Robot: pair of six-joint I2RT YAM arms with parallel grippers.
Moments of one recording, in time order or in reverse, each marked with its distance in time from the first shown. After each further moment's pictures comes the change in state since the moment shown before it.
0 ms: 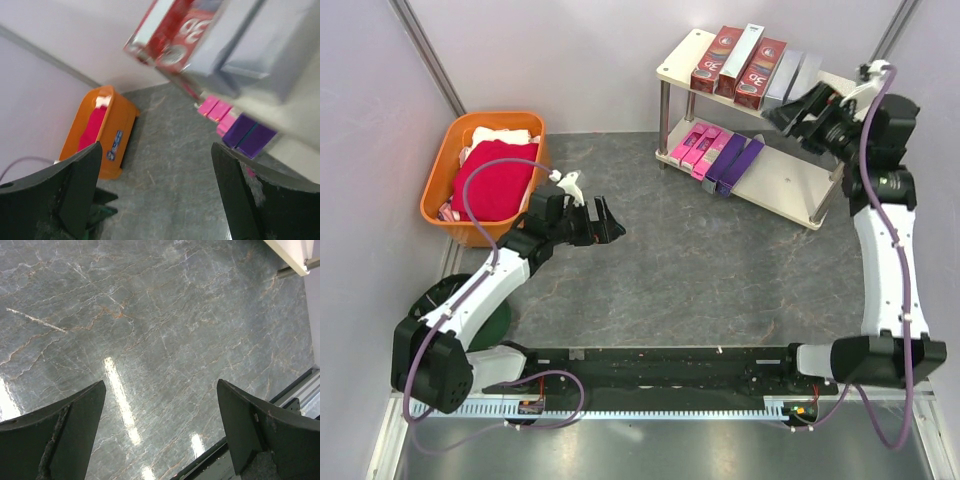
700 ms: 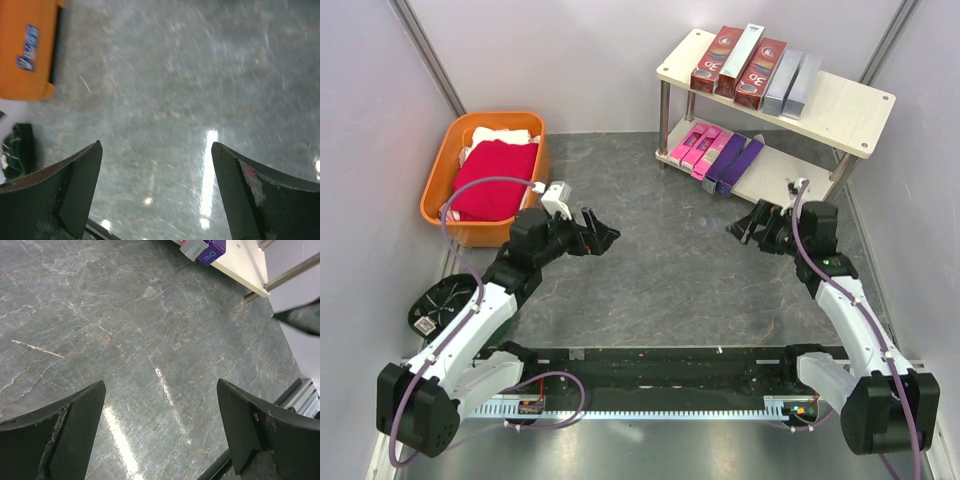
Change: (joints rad) left arm 0.000 -0.254 -0.208 0.218 -0.007 -0.001; right arm 0.192 -0.360 -0.890 0.185 0.117 -0.118
